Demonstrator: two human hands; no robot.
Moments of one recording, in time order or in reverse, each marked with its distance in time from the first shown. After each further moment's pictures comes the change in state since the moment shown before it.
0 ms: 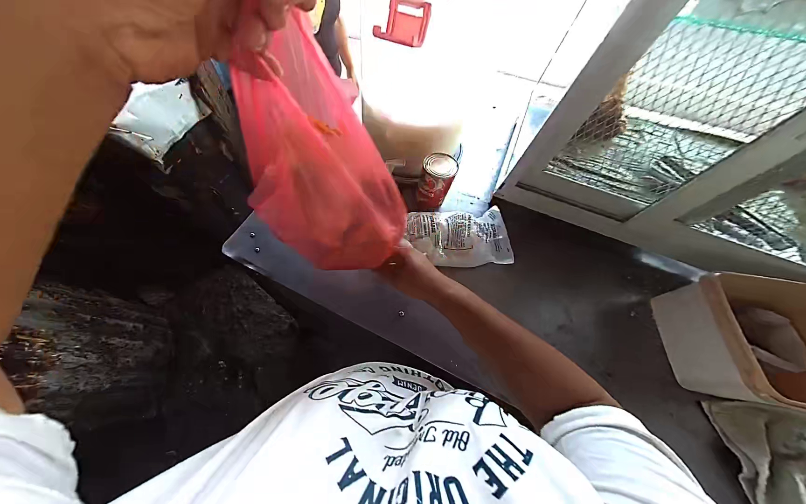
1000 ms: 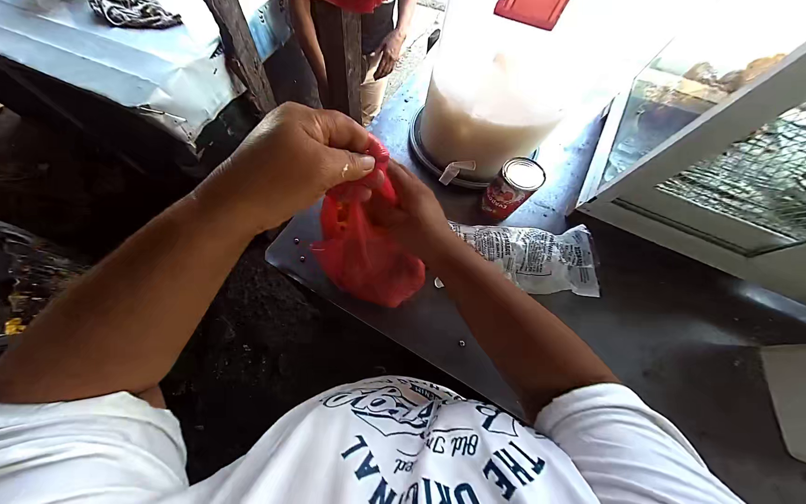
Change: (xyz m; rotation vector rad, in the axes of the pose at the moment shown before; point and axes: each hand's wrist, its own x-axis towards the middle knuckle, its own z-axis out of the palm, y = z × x) left_hand -0.036 -0.089 0.013 0.045 0.086 -0.268; right_hand 0.133 -0.077 0.014 0.008 0.204 -0.247
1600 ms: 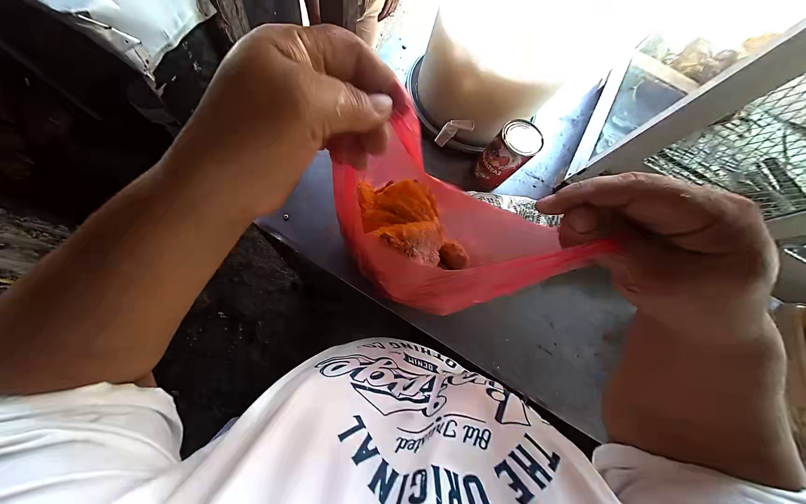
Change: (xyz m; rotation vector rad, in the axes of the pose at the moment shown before) left_hand -0.028 -0.004 0.013 -0.414 0.068 0.062; right_hand -0.113 -0.055 -0.141 0.042 -0.083 -0.173
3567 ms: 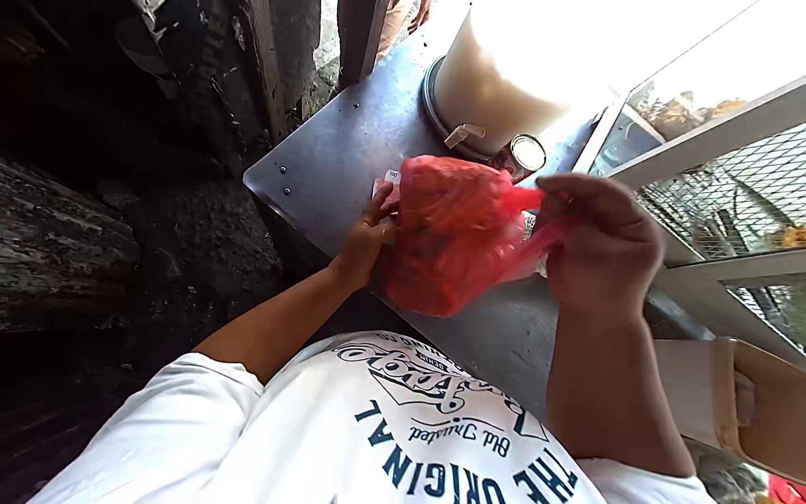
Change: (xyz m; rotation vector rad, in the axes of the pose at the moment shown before) left_hand -0.043 -0.191 0.111 -0.647 0.163 -0.230; right_hand -0.003 0.030 0.036 0.220 0.257 0.135
